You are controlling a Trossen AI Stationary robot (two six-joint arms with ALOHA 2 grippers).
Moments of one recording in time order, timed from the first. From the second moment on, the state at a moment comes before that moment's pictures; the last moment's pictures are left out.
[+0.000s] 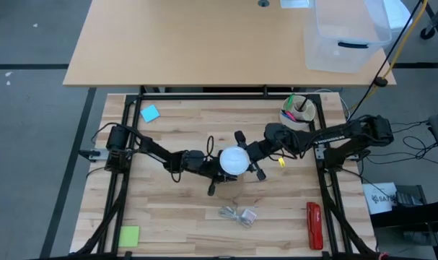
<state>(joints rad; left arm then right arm) -0.11 1.97 0.78 1.05 0.23 -0.02 -0.05 1.41 0.77 0.58 -0.50 -0.14</state>
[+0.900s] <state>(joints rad) -0.10 1.97 0.78 1.02 0.20 -0.01 -0.02 1.45 0.77 0.66 -0.41 -0.10</state>
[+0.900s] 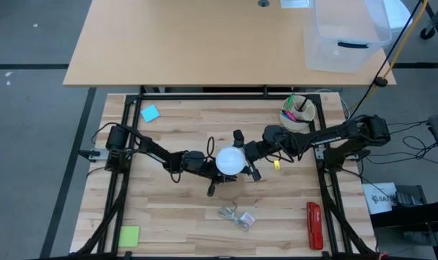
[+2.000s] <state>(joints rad) -0.10 1.97 0.78 1.03 0.19 -0.02 0.08 1.16 0.77 0.33 -0.13 -0.19</state>
